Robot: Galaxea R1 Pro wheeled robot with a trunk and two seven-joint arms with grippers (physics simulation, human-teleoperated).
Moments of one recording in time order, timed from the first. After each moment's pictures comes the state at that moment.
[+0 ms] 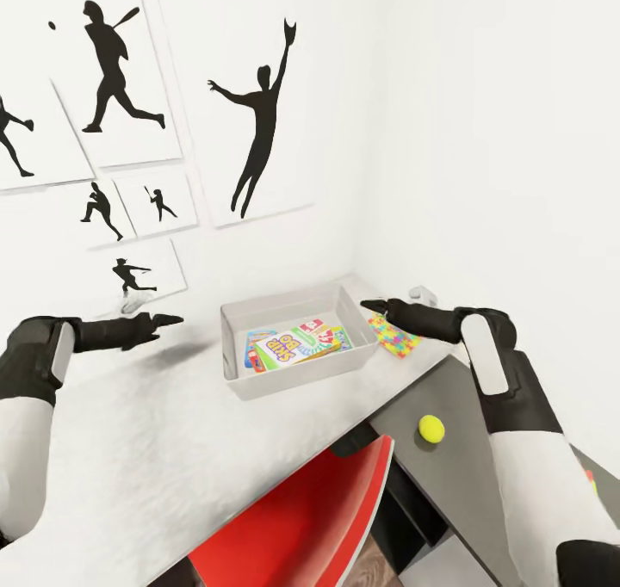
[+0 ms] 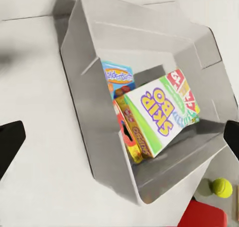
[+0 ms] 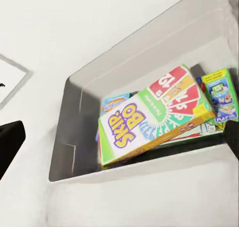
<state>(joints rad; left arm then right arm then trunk) -0.99 0.32 0.36 -0.83 0.00 1.03 -0.82 -0.85 -0.07 -0.06 -1.29 -0.65 1.04 0.17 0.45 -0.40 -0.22</state>
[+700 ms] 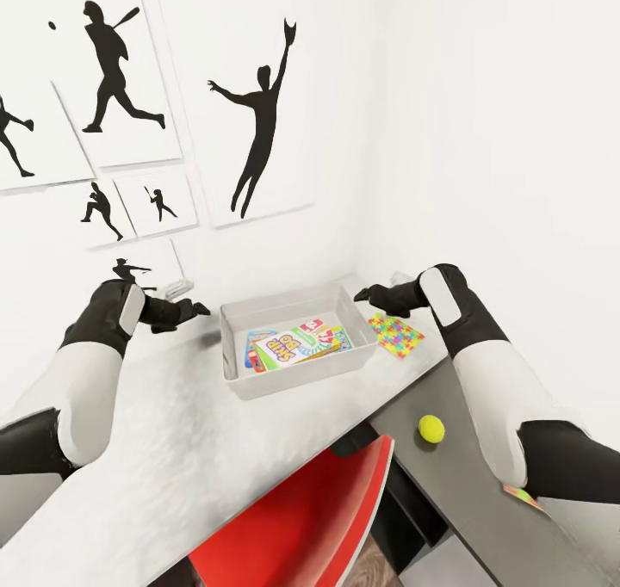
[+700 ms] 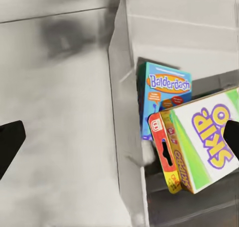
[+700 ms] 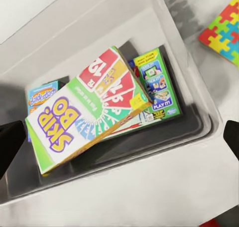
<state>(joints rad) -1.22 0.12 0.36 -0.61 0.00 1.02 -0.17 -1.20 0.00 0.03 -0.75 -0.63 1.04 -0.16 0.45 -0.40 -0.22</state>
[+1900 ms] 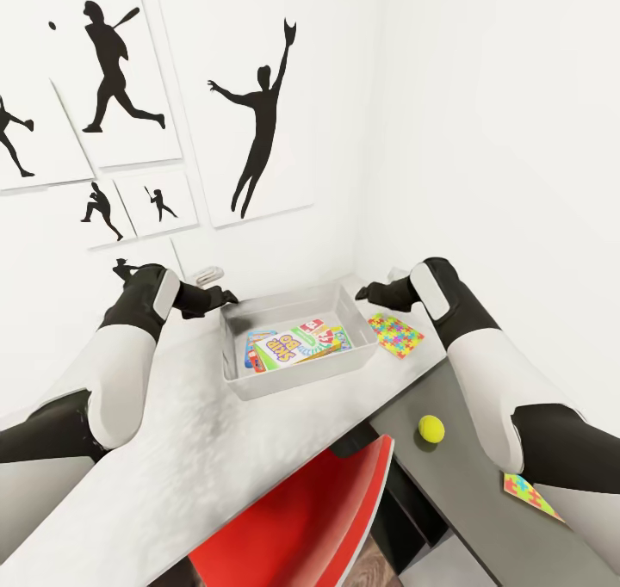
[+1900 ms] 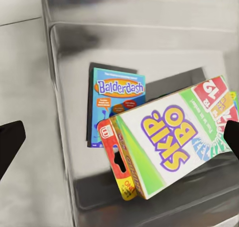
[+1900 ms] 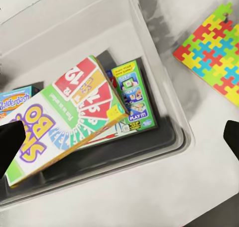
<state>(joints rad) -1.29 0.00 0.36 -0.57 -0.01 1.00 -0.09 -1.26 0.01 0.07 -0.68 -0.53 1.00 -0.17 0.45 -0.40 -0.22</state>
